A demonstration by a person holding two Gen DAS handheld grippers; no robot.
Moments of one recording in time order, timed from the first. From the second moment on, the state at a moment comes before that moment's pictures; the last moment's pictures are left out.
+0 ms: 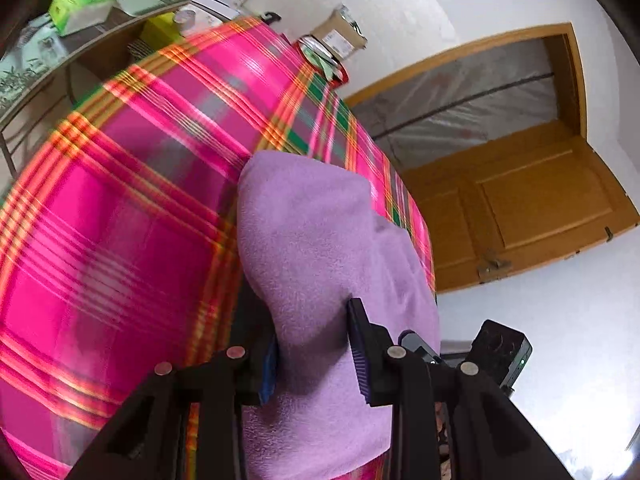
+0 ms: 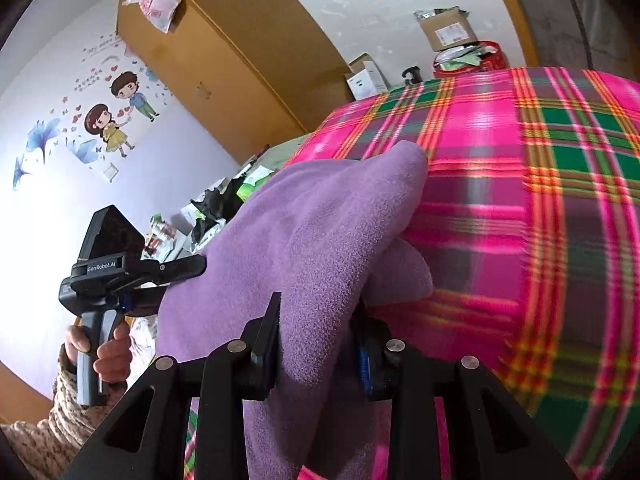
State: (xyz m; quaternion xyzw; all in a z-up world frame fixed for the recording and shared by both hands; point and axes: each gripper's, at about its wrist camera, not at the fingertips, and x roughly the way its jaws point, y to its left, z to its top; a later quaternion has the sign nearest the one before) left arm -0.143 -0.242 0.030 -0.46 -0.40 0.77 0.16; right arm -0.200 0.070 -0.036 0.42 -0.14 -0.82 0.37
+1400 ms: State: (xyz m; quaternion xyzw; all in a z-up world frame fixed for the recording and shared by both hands) left arm -0.100 -0.310 0.003 -0.46 -0.40 0.79 0.07; right arm -0.199 0.028 -0.061 0.46 -0.11 -0.82 0.33
